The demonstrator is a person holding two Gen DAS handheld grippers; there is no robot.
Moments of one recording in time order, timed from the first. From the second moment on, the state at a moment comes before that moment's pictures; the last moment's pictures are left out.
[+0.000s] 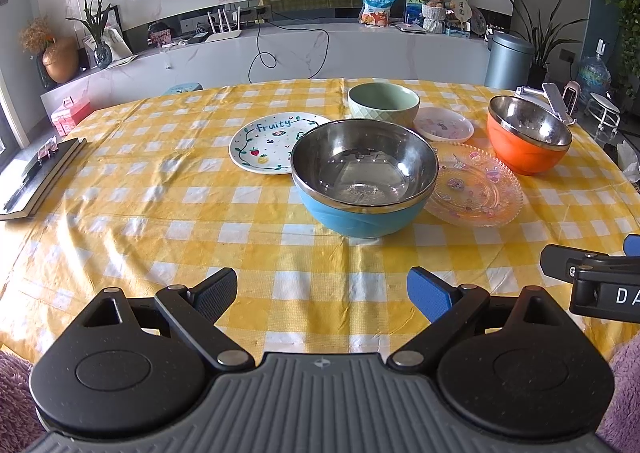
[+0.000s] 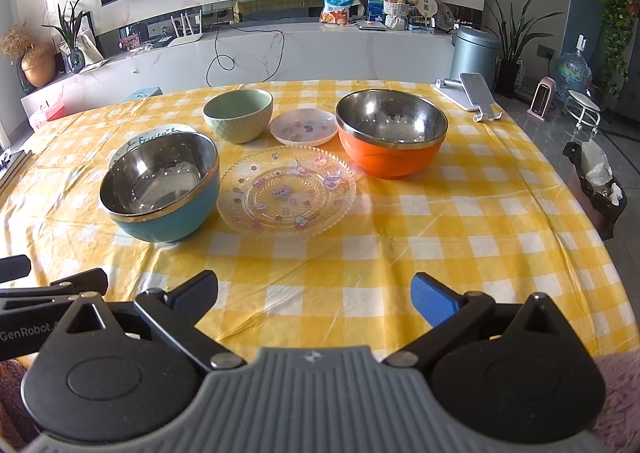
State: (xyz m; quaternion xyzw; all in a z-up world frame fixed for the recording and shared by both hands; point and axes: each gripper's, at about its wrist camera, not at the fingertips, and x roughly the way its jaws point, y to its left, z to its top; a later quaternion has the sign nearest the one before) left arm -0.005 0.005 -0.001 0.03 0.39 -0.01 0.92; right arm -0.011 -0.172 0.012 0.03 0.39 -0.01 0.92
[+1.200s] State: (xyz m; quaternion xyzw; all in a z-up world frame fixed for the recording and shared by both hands) left arm -0.006 0.010 -0.003 0.03 0.39 -0.01 0.92; right arm -0.011 -0.171 0.008 0.02 0.40 -0.01 0.92
